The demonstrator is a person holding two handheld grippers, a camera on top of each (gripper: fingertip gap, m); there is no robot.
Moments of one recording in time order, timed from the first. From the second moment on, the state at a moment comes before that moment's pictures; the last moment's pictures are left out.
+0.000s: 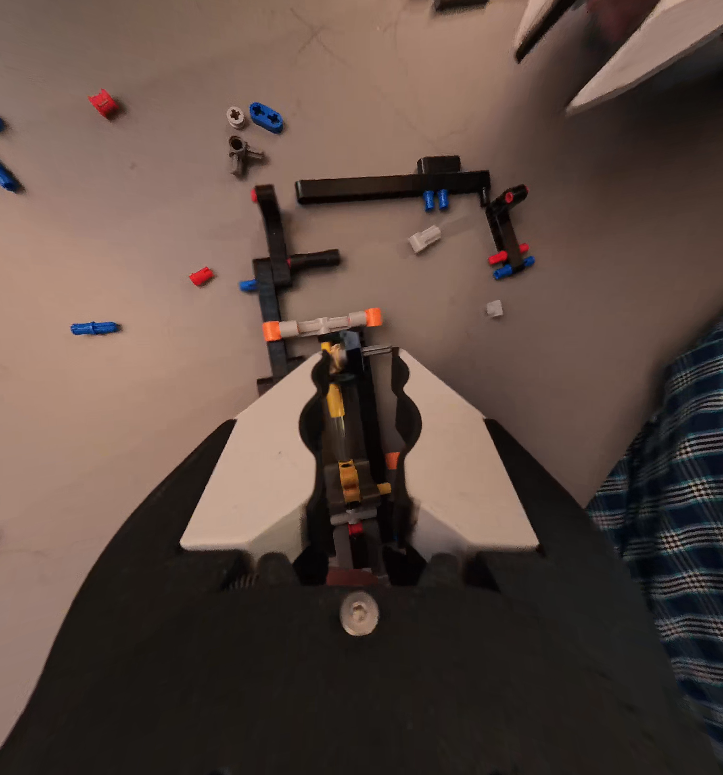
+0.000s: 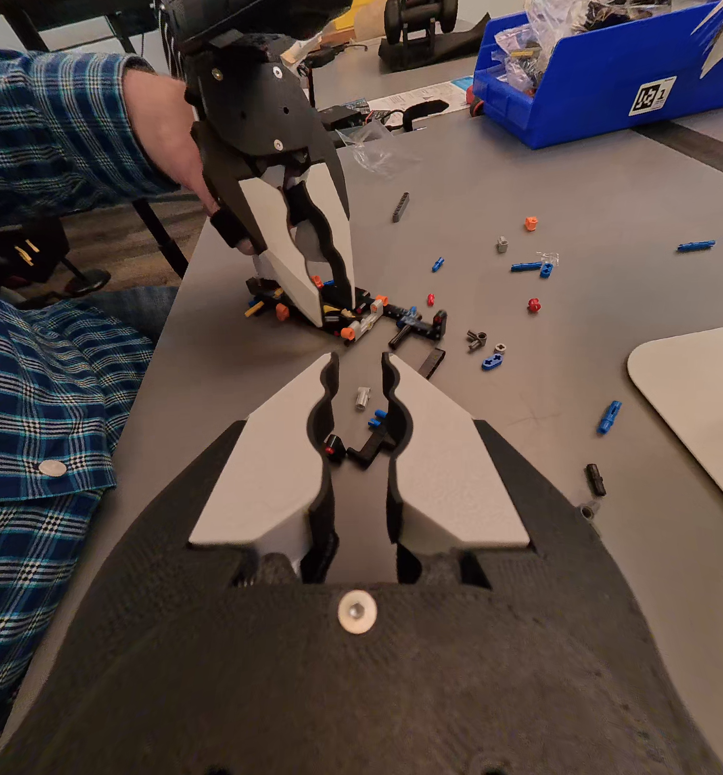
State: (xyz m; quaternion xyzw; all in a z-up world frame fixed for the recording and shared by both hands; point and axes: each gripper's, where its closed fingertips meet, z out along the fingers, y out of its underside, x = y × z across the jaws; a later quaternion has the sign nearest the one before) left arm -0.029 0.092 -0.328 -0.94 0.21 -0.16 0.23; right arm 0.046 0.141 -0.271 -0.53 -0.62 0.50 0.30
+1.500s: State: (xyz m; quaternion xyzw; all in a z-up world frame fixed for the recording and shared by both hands) left arm -0.064 0.042 -0.292 -0.91 0.16 -0.03 0.38; right arm 0.061 0.118 -0.323 -0.55 -0.71 0.35 0.27
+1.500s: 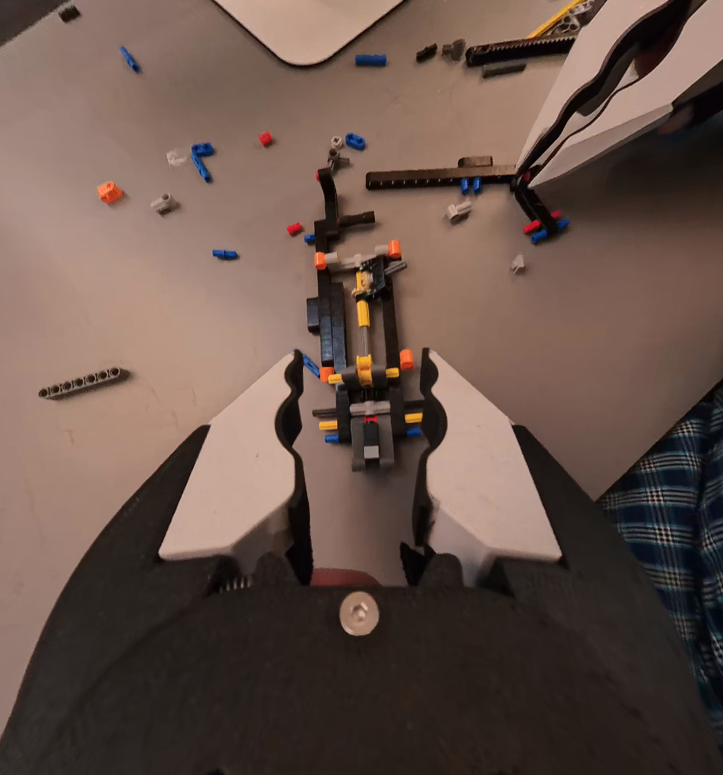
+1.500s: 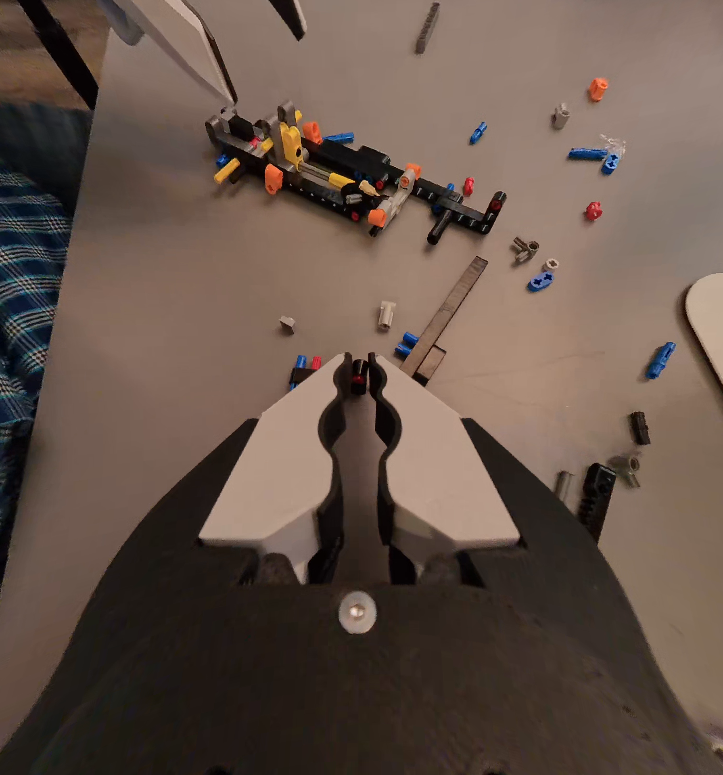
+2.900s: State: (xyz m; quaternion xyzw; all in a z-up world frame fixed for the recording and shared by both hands) left arm -0.054 0.102 -0.333 -0.92 0.24 0.06 0.29; right arm -0.026 0.129 -0.326 -0.56 -0.70 0.36 0.24
